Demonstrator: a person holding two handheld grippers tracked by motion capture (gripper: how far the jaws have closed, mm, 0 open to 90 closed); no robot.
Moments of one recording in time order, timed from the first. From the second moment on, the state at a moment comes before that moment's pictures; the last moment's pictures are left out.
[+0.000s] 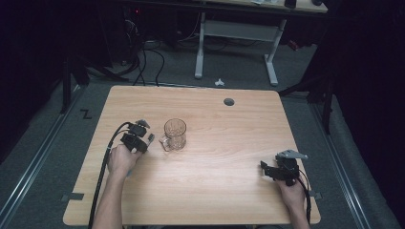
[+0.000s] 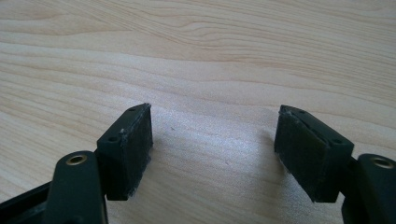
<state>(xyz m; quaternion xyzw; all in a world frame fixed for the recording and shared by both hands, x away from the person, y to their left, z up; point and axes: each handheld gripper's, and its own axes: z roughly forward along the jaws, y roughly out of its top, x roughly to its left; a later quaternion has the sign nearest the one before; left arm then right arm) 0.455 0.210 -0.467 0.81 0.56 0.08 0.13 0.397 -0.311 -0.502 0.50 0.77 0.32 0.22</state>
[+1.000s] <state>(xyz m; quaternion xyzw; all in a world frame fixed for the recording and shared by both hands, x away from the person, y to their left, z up) 0.446 0.212 -0.453 0.80 0.56 0.10 0.17 0.397 -0.311 -0.502 0.50 0.77 0.33 0.22</state>
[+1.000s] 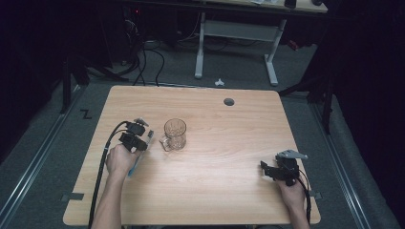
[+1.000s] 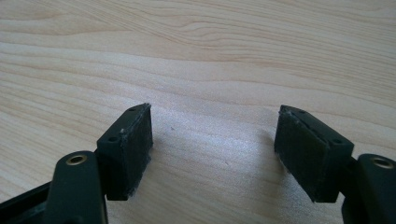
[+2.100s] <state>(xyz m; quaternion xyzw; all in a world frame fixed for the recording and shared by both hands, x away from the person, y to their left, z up) 0.420 0.218 -0.422 0.78 0.55 0.14 0.25 0.397 -0.311 -0.502 0.50 0.77 0.33 0.22</state>
